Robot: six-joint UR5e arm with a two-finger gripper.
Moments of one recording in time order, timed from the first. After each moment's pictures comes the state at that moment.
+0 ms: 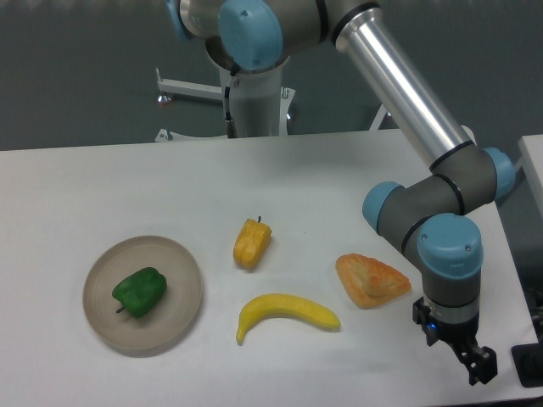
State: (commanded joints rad) arm 2.34 -2.55 -0.72 -1.03 1.64 1.49
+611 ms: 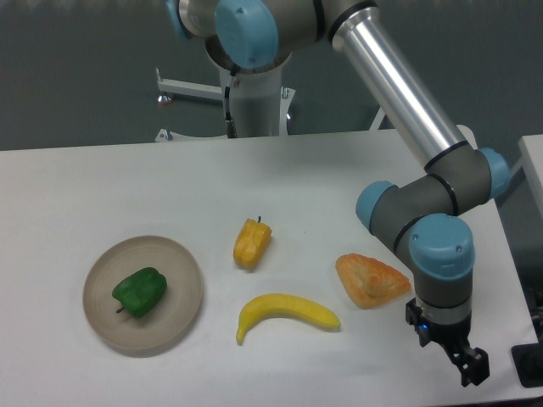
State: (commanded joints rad) arm 2.31 -2.51 -0.74 -1.06 1.64 1.48
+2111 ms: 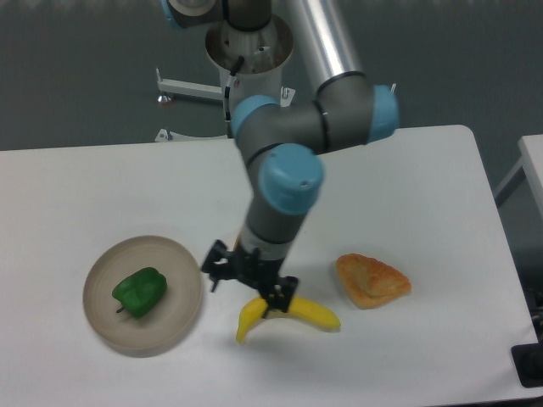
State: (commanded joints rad) arm 2.02 -2.13 -1.27 -1.15 1.27 0.60
